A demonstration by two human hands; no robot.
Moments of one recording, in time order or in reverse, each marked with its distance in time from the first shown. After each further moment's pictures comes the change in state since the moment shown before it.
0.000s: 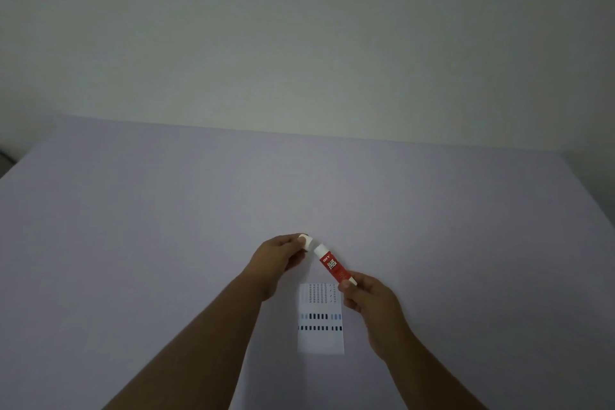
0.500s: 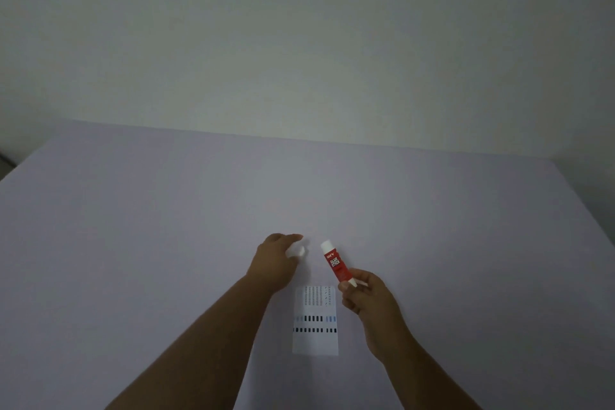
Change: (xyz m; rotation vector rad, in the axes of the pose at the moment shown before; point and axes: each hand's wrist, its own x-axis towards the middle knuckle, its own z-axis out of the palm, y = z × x) left_hand 0.013 -0.008 0.001 0.977 0.116 0.346; right_hand 0.000 -0.002 -0.005 0.071 0.019 -0.004
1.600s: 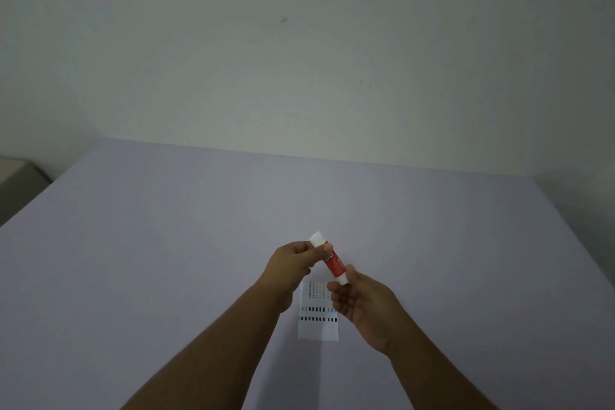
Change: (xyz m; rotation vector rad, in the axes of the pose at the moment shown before) left_hand -0.090 0.069 -0.045 -0.942 -0.092 -0.196; right_hand -0.066 -0.055 0.003 0.371 -0.270 0.138
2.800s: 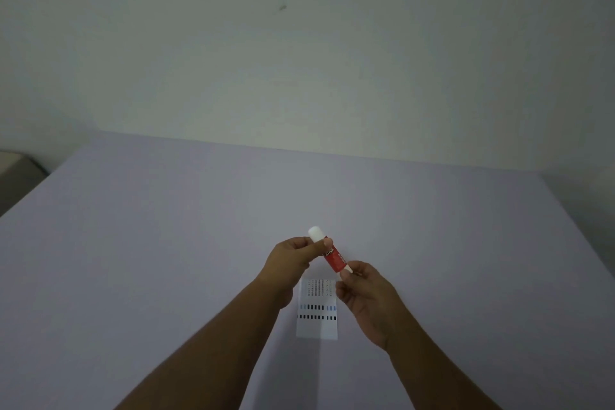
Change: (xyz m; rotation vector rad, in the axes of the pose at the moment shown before) left_hand 0.006 0.001 0.003 -0.002 0.003 -0.008; right_hand 0.009 -0.001 -0.004 -0.079 -0.022 -0.075
